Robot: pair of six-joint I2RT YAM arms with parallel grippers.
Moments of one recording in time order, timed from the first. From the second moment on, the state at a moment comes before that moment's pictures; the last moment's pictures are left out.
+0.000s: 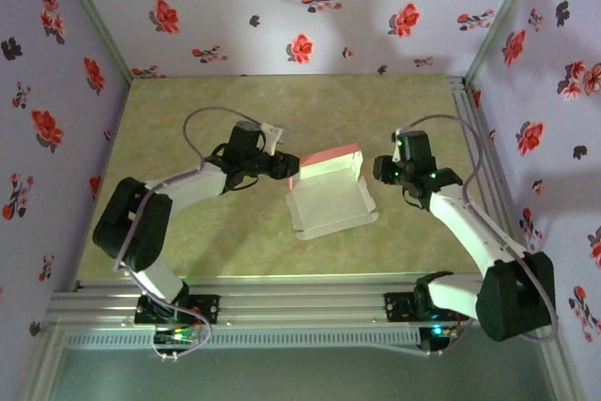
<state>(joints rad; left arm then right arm) -0.56 1.66 0.97 0.04 0.45 -0.31 0.28 1.21 0.81 -0.45 -0.01 0.34</state>
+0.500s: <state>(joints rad) -0.56 1.68 1.03 -0.04 0.45 -0.31 0.26 1.44 0.79 -0.22 -0.19 0.34</state>
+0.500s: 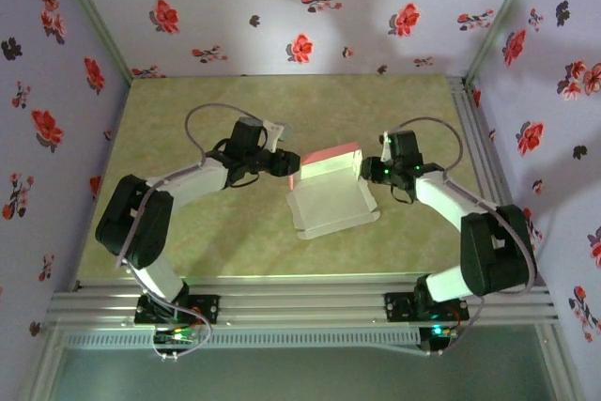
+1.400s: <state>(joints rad) -0.55 1.75 1.17 -0.20 0.49 -0.30 0.25 1.69 0.94 -0.04 -0.33 0.26</state>
